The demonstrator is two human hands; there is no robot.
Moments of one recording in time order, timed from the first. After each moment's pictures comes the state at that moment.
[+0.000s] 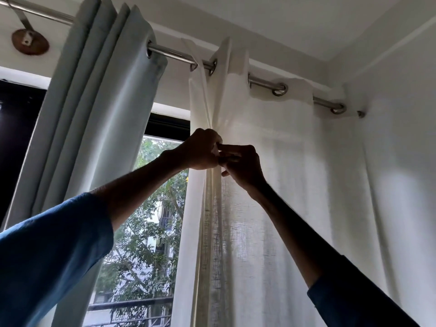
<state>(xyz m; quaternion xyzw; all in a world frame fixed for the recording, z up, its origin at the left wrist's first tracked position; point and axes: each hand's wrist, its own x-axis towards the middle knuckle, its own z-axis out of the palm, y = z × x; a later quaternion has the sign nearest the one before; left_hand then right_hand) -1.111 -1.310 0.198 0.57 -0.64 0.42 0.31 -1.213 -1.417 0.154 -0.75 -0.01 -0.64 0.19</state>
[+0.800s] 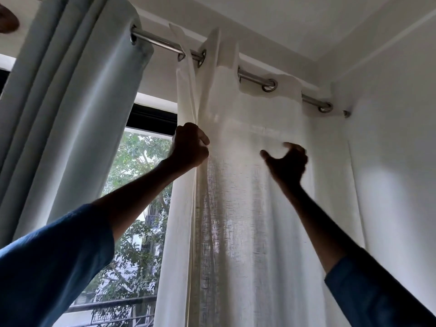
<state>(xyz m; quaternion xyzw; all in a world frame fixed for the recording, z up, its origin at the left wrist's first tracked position) -1.101 -1.353 0.185 0.52 -0.53 0.42 0.52 -1.284 -1.521 0.162 -0.58 0.31 -0.75 0.04</state>
